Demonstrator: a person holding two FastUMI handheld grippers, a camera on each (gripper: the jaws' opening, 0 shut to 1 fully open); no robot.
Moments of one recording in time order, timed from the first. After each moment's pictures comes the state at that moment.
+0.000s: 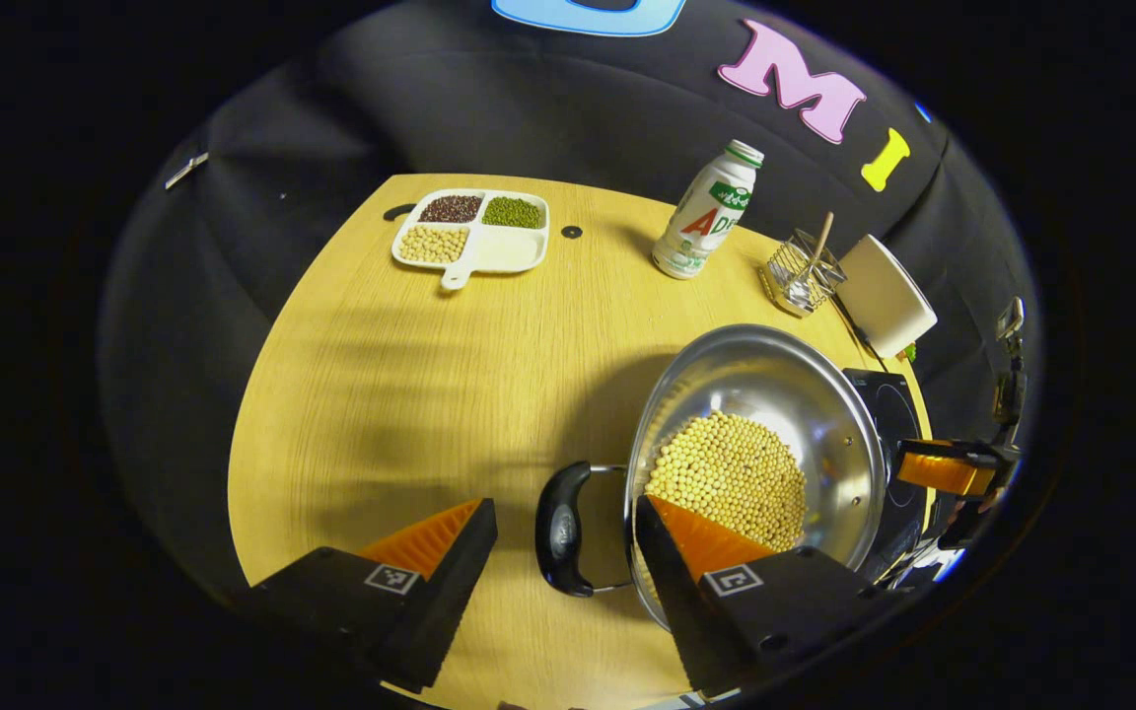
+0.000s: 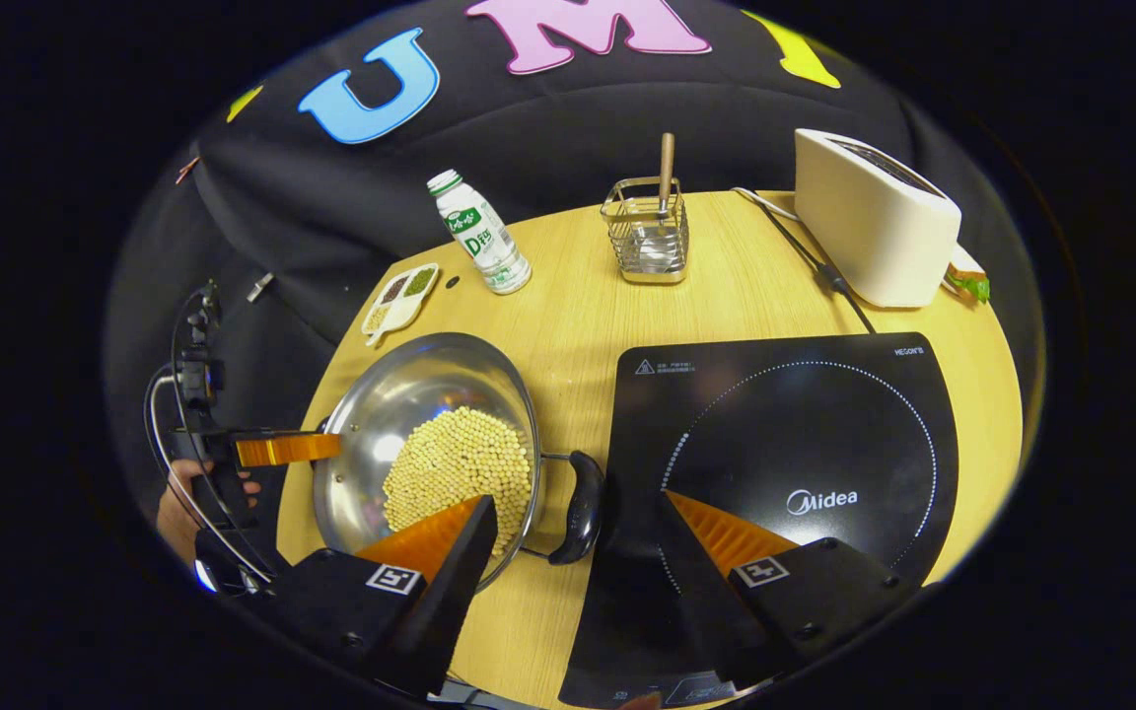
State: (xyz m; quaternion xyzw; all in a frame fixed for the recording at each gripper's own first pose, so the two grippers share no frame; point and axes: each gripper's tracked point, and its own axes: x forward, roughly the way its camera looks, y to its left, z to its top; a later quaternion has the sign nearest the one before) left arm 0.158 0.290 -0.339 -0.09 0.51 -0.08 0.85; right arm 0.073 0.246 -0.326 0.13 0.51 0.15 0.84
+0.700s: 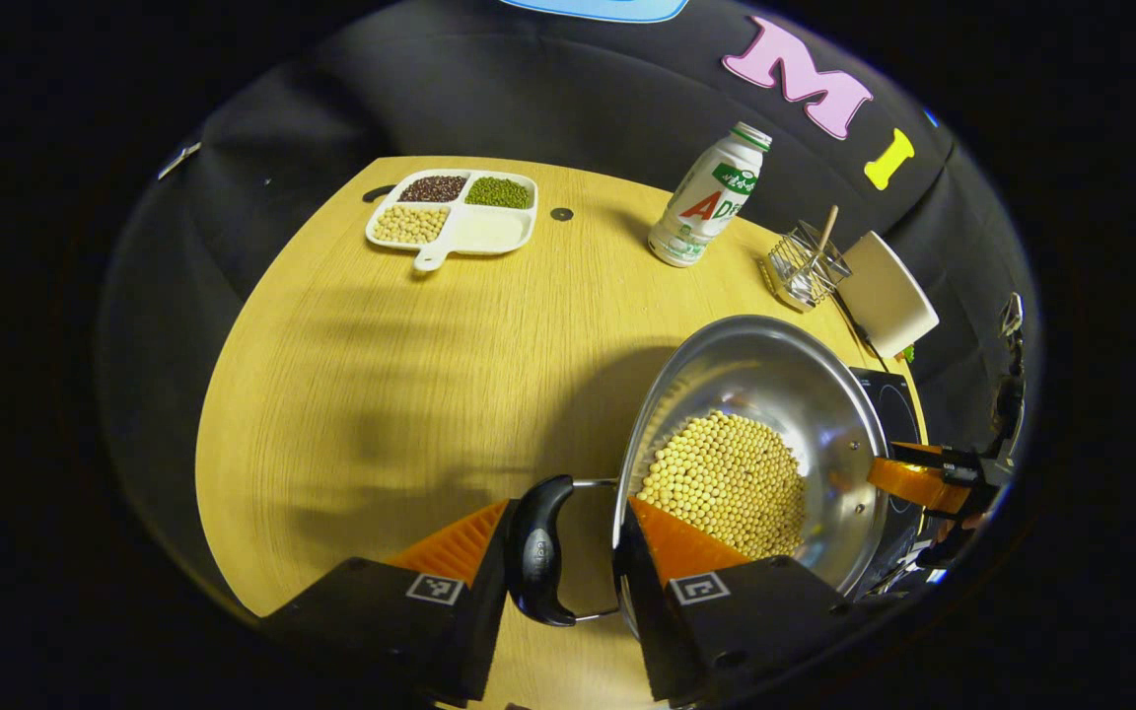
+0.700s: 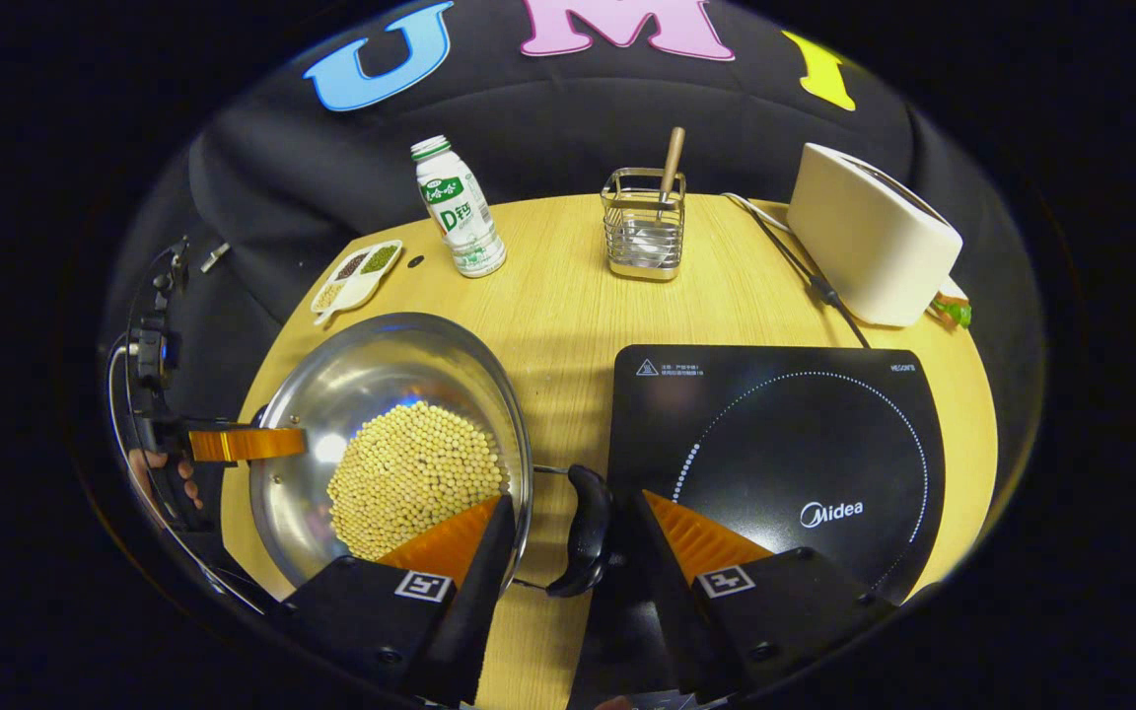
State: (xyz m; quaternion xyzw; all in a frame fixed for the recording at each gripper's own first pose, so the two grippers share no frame) left arm 0.163 0.272 -0.363 -0.11 0.52 -0.09 0.84; right arm 0.082 0.261 -0.350 0.05 0.52 0.11 0.85
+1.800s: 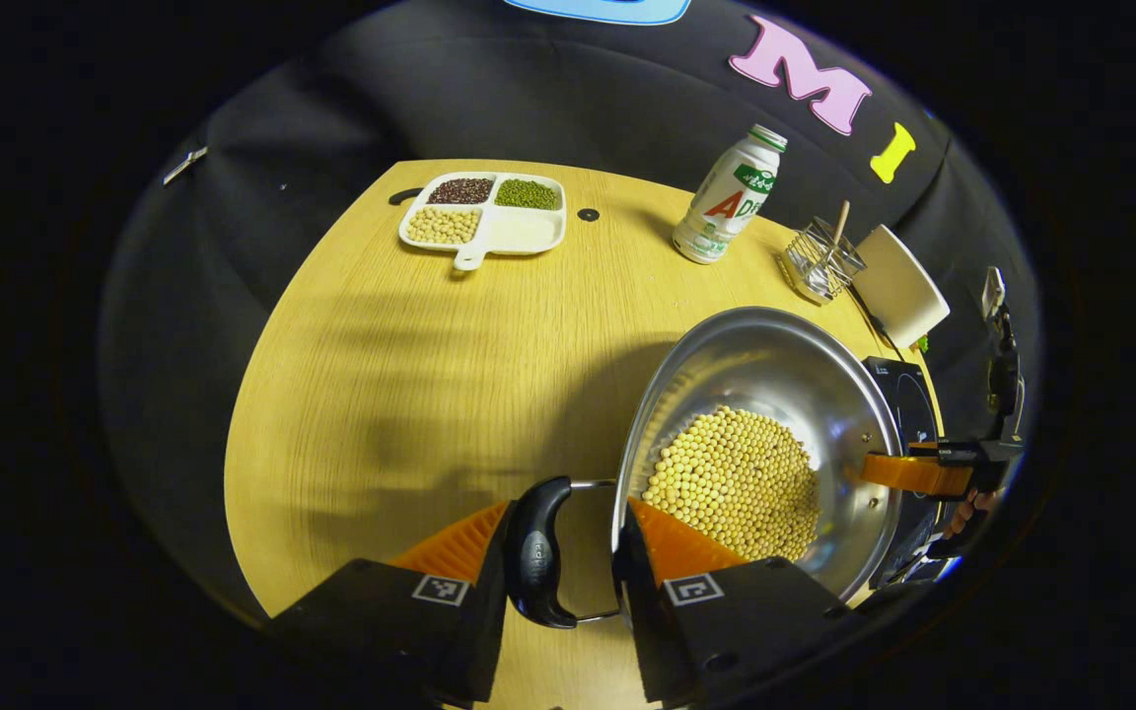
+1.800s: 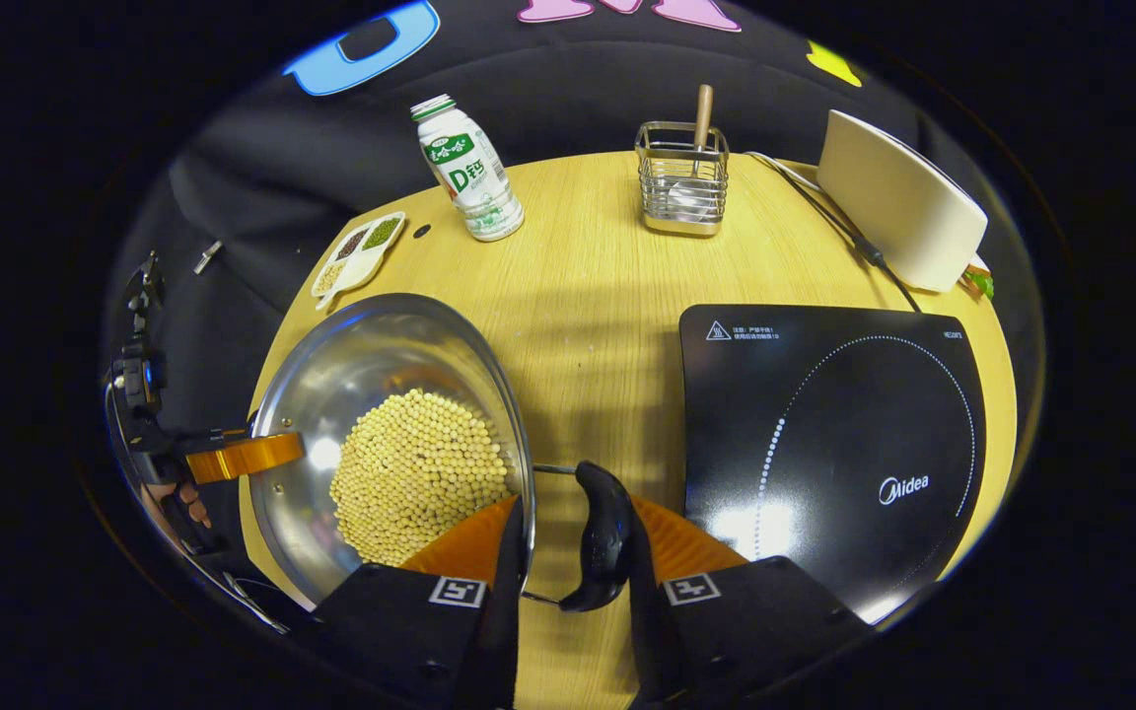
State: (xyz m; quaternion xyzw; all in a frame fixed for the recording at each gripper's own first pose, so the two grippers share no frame) left arm 0.151 0.302 -0.364 -0.08 0.52 -0.07 0.85; right arm 0.076 0.294 -0.370 0.08 0.56 0.11 0.81
